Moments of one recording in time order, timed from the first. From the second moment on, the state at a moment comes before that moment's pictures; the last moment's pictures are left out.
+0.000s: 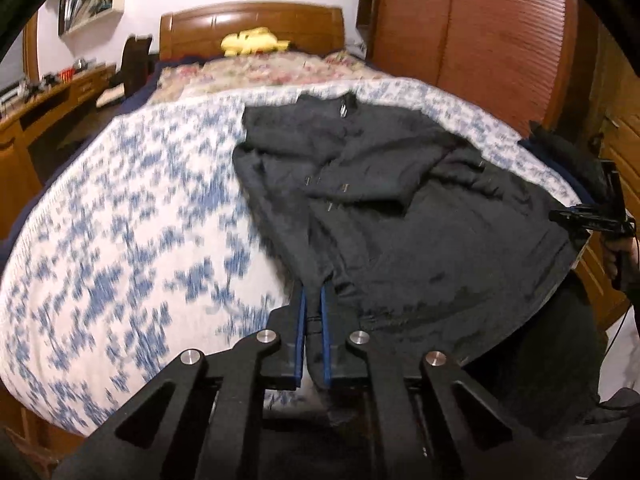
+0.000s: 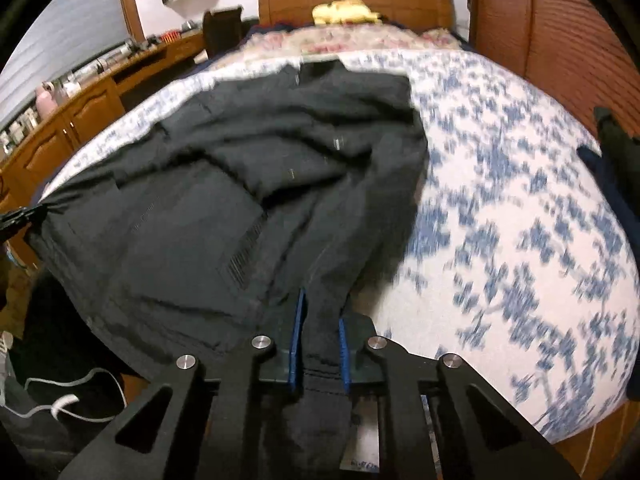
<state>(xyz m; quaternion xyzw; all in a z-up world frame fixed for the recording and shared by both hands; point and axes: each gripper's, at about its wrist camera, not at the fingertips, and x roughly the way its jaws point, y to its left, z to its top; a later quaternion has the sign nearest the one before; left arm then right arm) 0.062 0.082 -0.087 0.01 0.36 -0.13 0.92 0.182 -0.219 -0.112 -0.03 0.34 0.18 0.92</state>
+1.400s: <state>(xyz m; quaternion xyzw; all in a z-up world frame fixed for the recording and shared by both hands) 0.142 0.080 0.039 -0.01 0.22 -0.09 0.97 0.135 -0.239 0.010 0.01 0.17 0.16 0.97</state>
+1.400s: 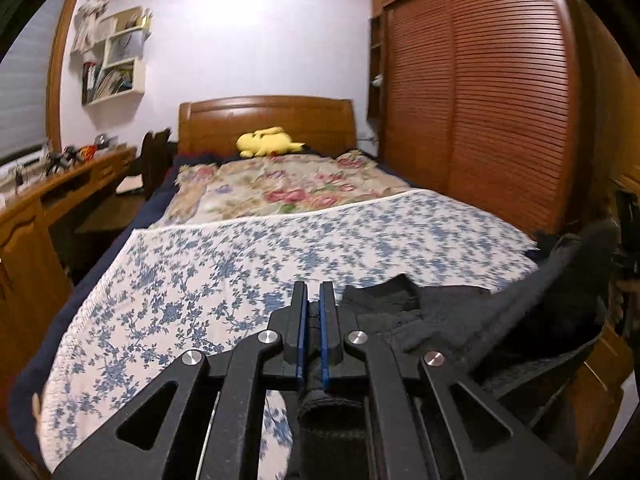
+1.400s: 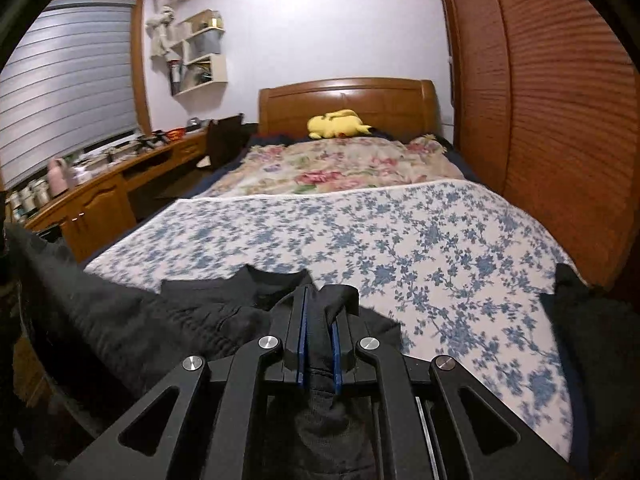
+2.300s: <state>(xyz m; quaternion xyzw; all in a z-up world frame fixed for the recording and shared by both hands) 0.263 0.079 -0.042 -0.04 0.28 -0.05 0.96 0.315 -0.168 -0.033 -0.03 0.24 0.11 0.96</state>
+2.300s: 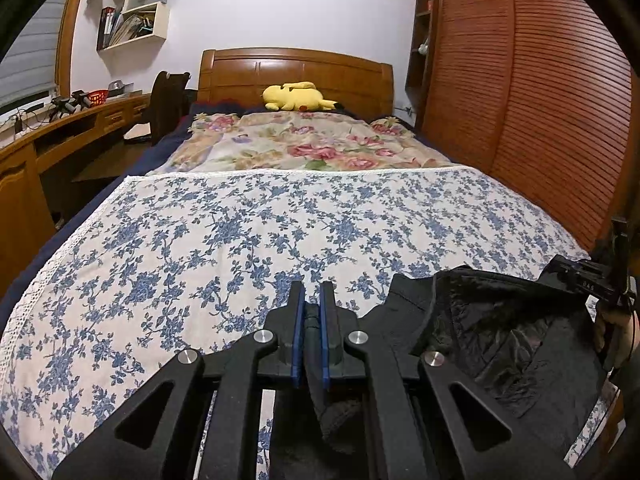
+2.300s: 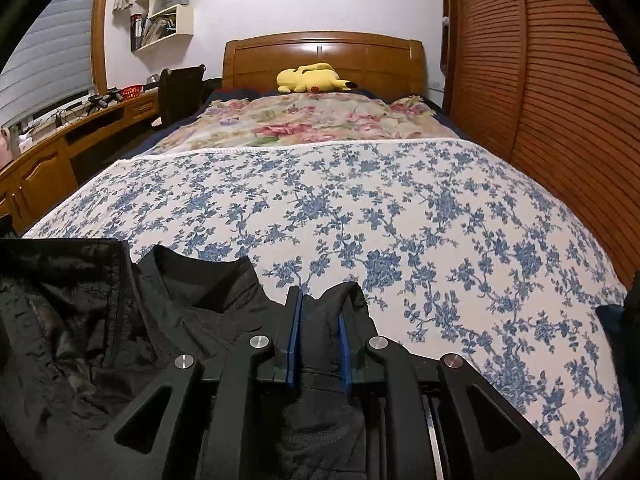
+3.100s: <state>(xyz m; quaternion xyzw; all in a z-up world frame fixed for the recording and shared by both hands) 0.229 0.078 -0.029 -0.03 0.28 -0.06 0.96 0.282 -0.103 -0.013 -0.08 0.25 0.20 0.95</state>
